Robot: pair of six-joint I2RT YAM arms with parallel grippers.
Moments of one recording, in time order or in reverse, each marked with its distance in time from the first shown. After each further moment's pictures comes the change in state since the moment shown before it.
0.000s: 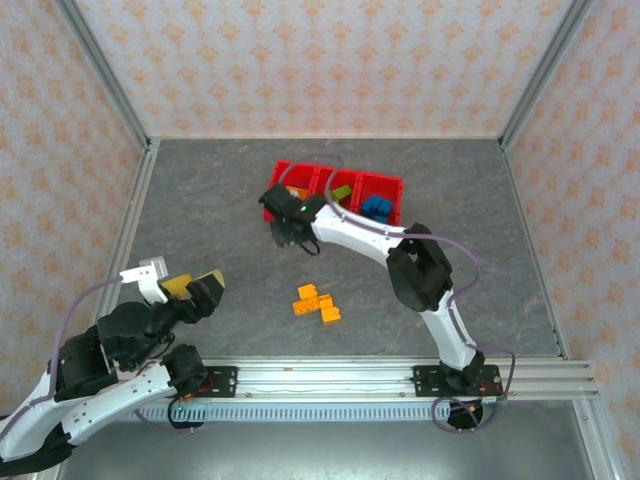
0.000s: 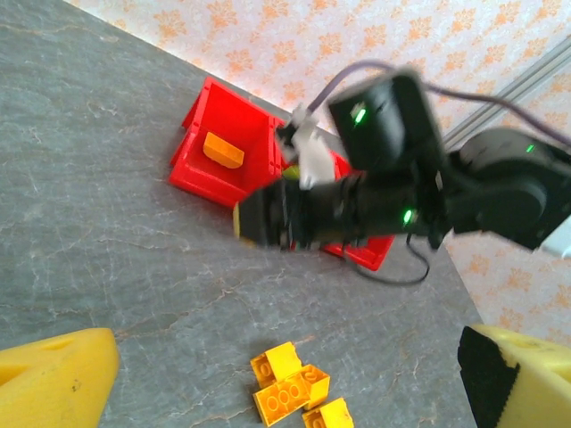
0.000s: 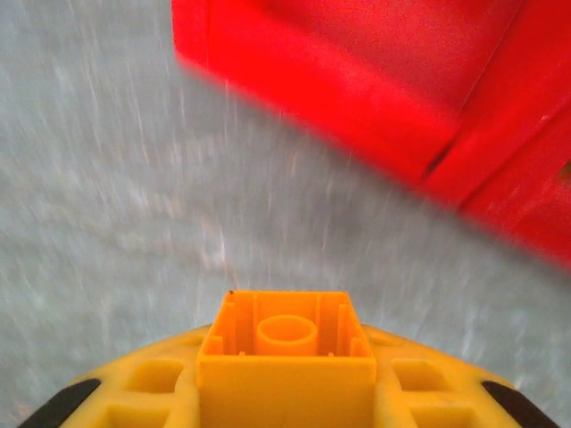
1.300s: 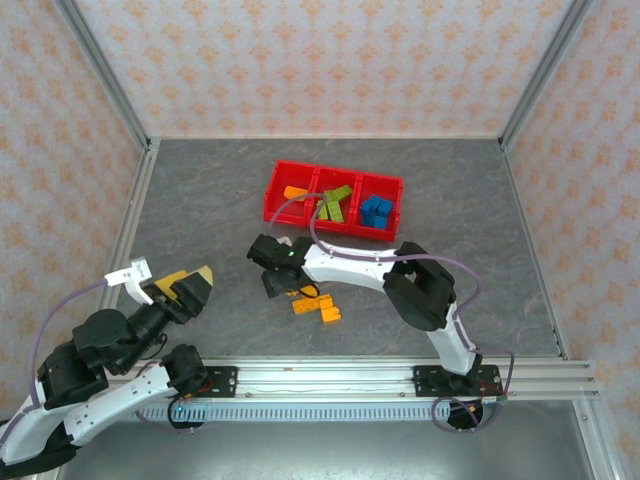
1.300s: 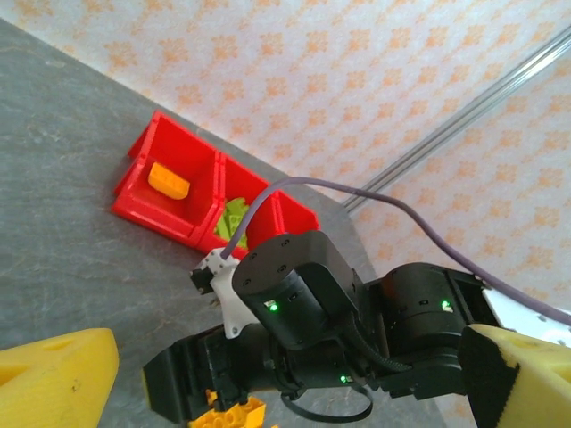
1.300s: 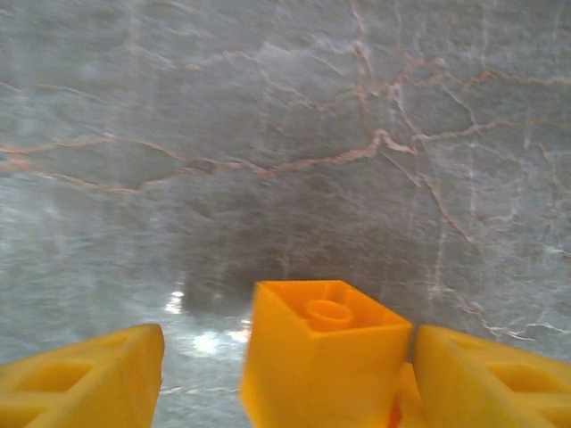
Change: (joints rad) left arm 0.000 -0.070 0.032 0.045 0.025 -0.017; right arm 0.209 -0.083 -0.283 -0.021 -0.002 0.101
